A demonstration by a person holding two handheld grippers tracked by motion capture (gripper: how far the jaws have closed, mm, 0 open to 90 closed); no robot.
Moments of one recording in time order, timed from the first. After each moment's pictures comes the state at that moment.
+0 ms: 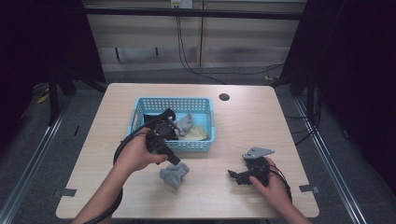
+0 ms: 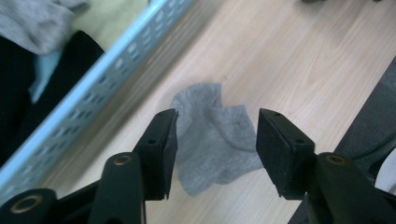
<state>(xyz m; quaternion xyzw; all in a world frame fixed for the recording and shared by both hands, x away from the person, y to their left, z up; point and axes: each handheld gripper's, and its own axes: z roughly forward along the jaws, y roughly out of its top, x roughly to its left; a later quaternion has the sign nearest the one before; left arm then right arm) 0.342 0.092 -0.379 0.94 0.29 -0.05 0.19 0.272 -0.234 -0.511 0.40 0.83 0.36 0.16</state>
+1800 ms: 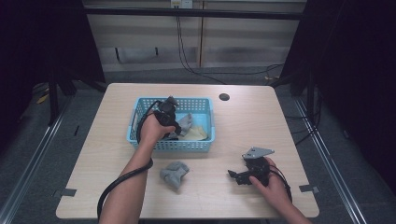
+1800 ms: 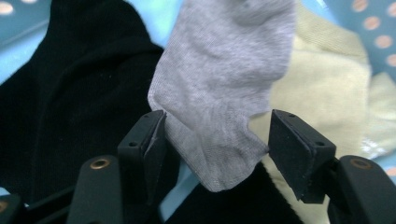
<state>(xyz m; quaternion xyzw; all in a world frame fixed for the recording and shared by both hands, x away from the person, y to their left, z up) 0.457 0.087 -0.447 0.87 0.45 0.02 0.19 0.272 -0.233 -0.511 0.40 0.83 0.36 0.16</state>
